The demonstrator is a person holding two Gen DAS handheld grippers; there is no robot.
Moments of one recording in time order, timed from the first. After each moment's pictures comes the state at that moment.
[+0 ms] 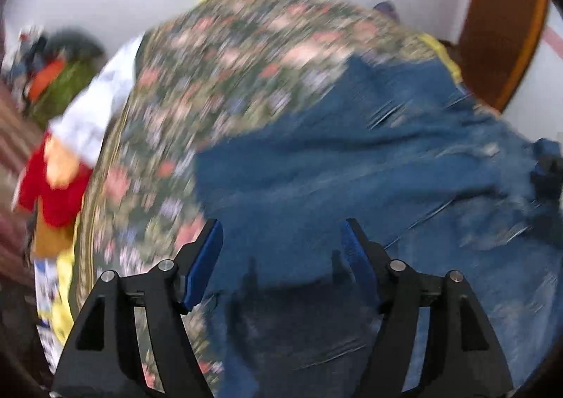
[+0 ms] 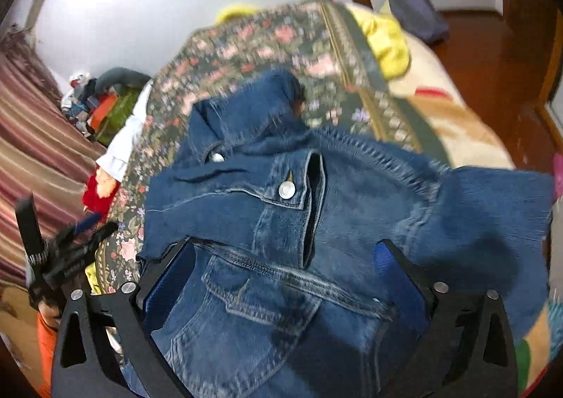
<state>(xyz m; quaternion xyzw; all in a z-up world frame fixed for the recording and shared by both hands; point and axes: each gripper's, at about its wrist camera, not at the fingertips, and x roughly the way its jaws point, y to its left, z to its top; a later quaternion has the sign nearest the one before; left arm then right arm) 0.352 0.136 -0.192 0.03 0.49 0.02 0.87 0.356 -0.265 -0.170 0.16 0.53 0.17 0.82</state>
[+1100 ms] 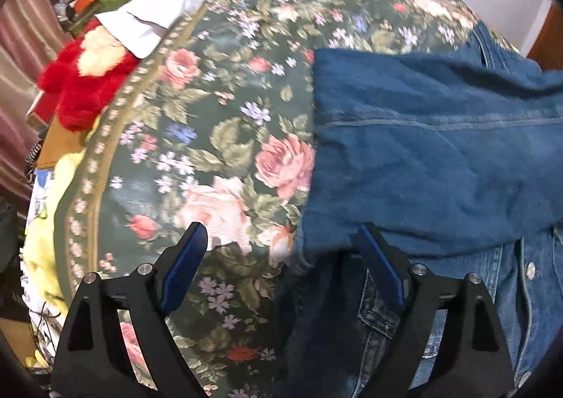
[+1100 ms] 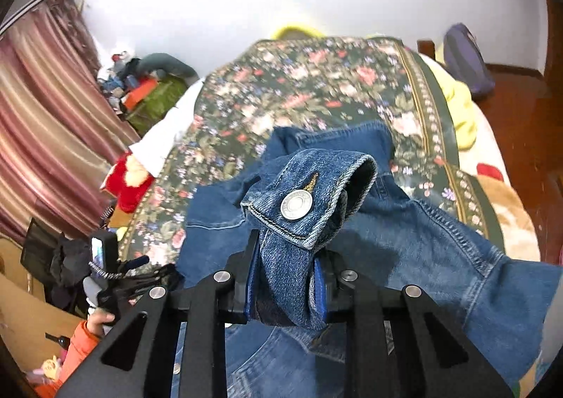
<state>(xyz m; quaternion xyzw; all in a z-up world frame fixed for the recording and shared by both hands) 0.322 0.231 -0.254 -0.06 0.53 0.13 0.84 0.359 -0.180 -0.099 0.09 0.45 0.24 0.85</state>
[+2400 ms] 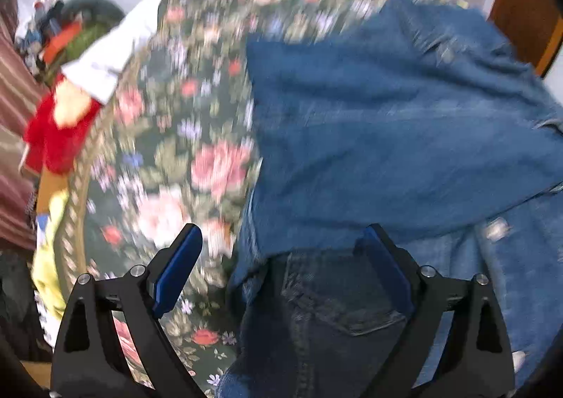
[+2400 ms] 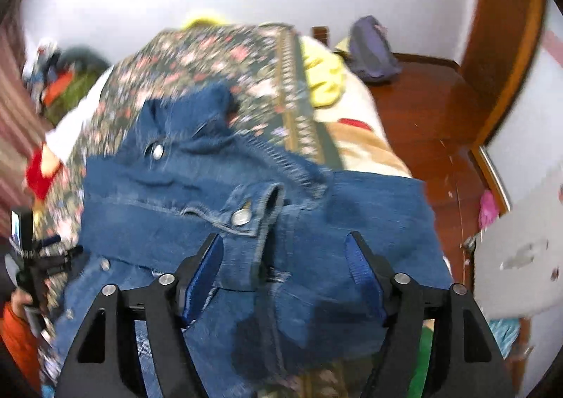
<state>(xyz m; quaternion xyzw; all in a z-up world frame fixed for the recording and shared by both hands) 0.318 0.154 -0.241 0.03 0.52 0.06 0.85 0.302 -0.304 -0.126 0.04 0.48 0.06 0.87</state>
